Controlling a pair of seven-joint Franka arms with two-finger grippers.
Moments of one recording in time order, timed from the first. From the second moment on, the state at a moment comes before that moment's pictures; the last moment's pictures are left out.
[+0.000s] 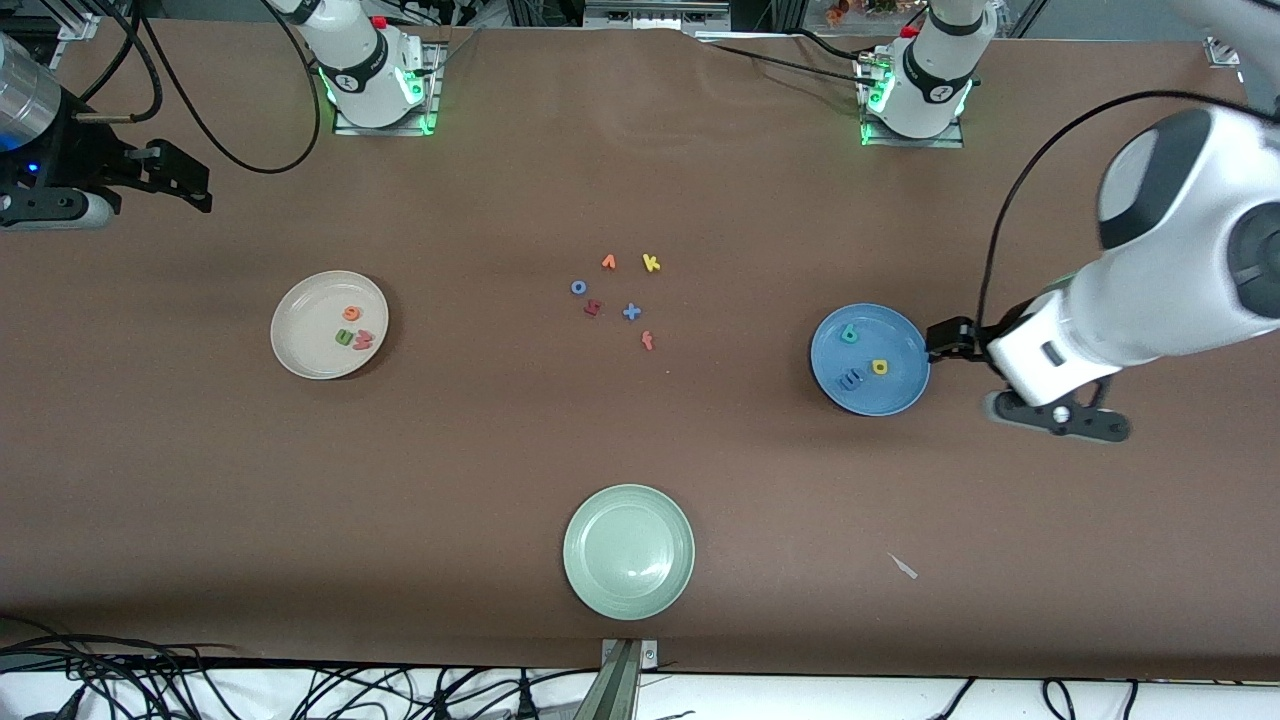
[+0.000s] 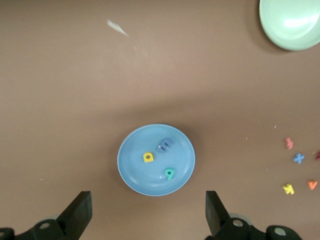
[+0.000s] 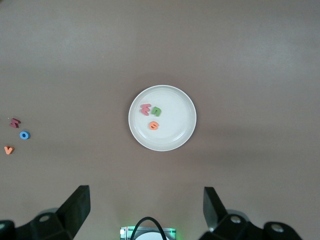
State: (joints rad) left arm 0.25 0.48 -0.60 -1.19 0.18 1.52 -0.15; right arm 0.04 -0.06 0.03 -1.65 -0.04 1.50 0.02
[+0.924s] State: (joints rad) left arm 0.02 0.06 -0.11 -1.59 0.03 1.71 -0.12; right arm 0.04 -0.07 0.03 -1.65 0.00 1.52 0.04
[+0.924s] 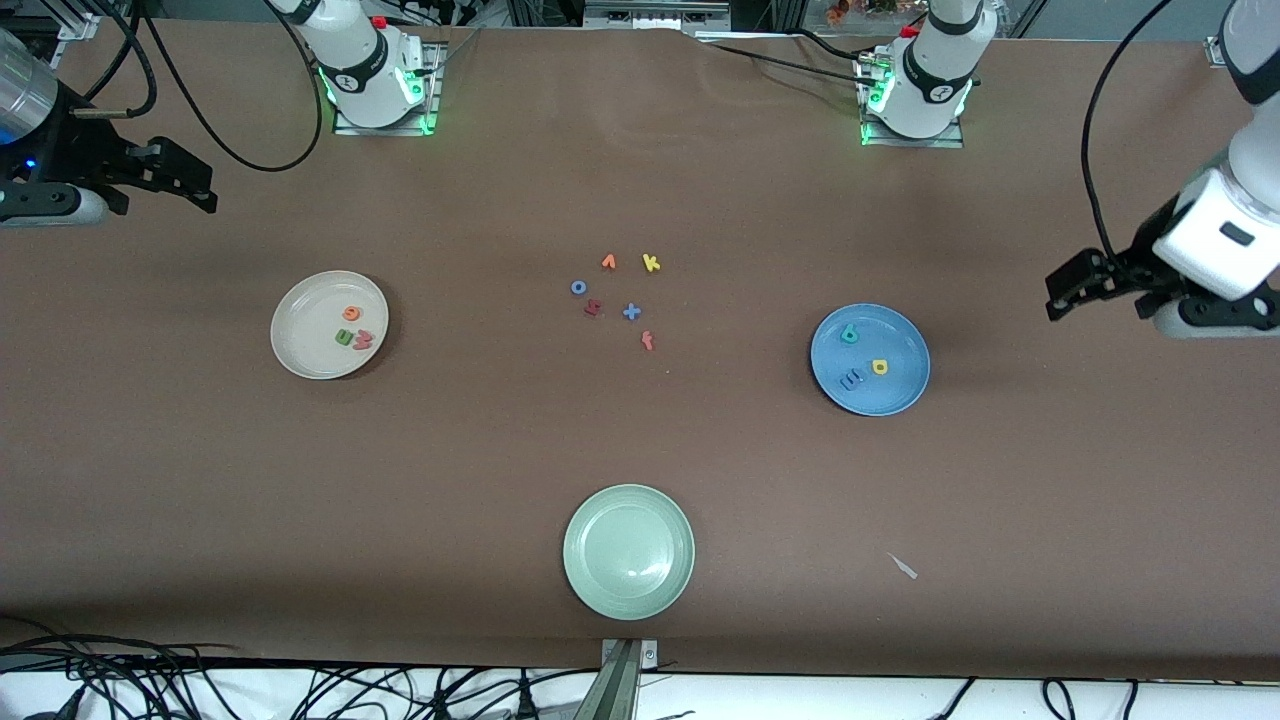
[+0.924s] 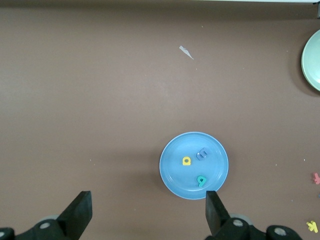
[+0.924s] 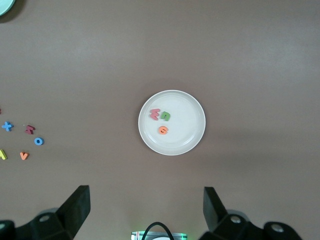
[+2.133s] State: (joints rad) left arm -0.05 -0.05 -0.04 -1.71 0.03 1.67 -0.05; right arm 0.04 -0.07 0.03 -1.65 0.00 1.52 0.04
